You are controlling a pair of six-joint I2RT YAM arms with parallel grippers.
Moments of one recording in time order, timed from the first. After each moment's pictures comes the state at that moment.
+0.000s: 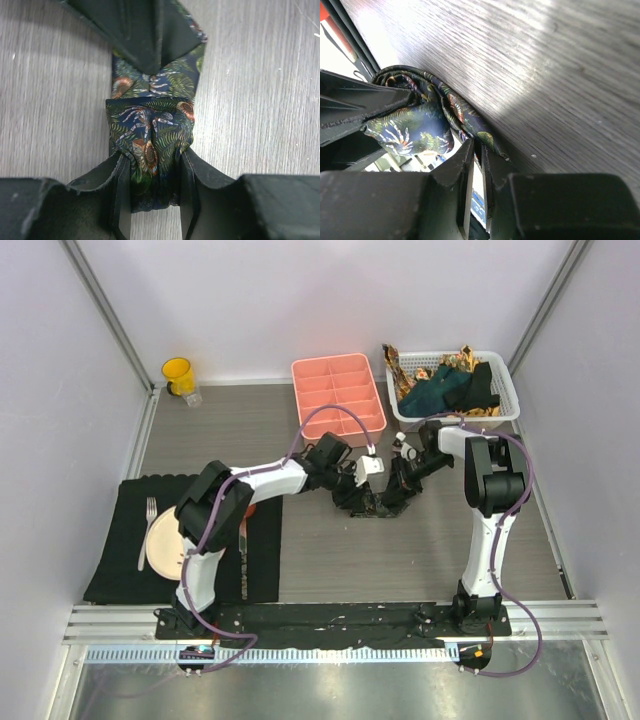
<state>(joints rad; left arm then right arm) -0.74 2.02 1.34 -0.17 0.61 0.44 0.08 2.14 1.36 -0.86 -0.79 -0.01</state>
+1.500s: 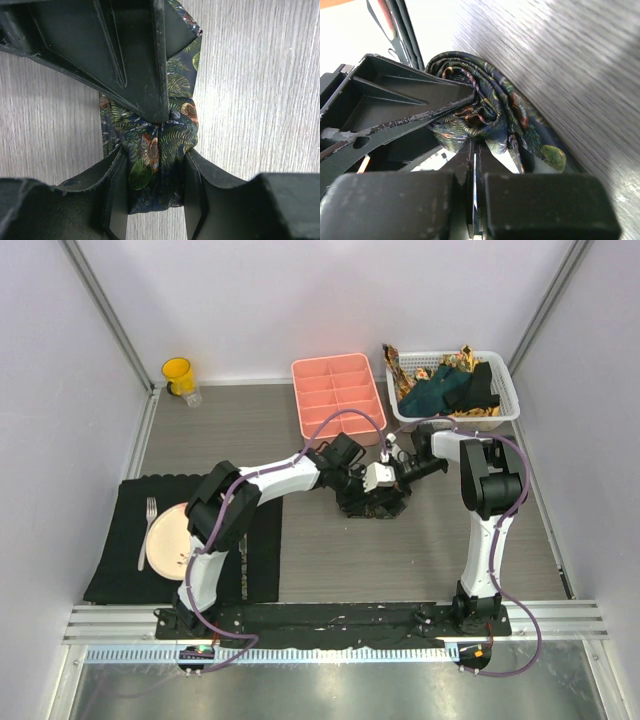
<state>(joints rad) -0.79 2.08 1.48 -0.39 0.49 0.55 0.13 2.11 1.31 -0.81 -0.98 -0.02</state>
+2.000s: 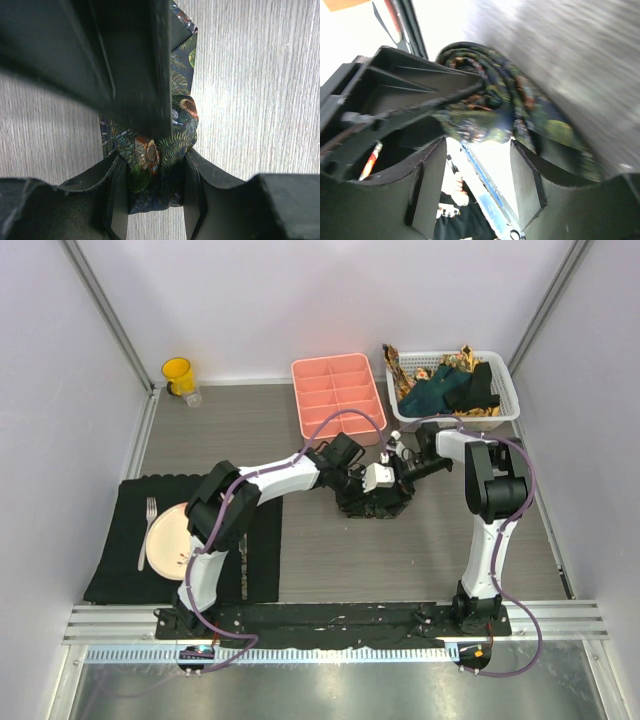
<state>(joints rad) -0.79 2.08 1.48 -0.41 0.51 0.58 0.11 2.07 1.30 -0.83 -0.99 0.00</state>
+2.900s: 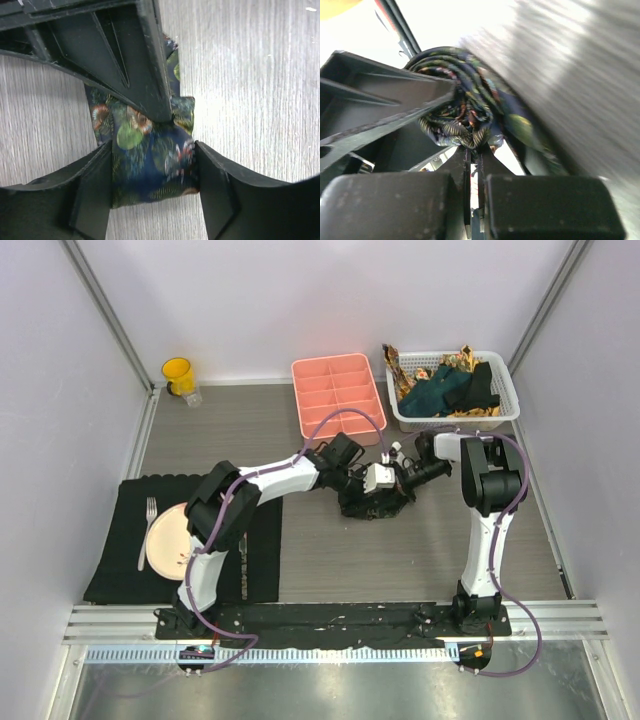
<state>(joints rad) -0.78 2.07 1.46 -0.35 0.58 0.60 0.10 2.15 1.30 -0.88 -0.98 0.04</state>
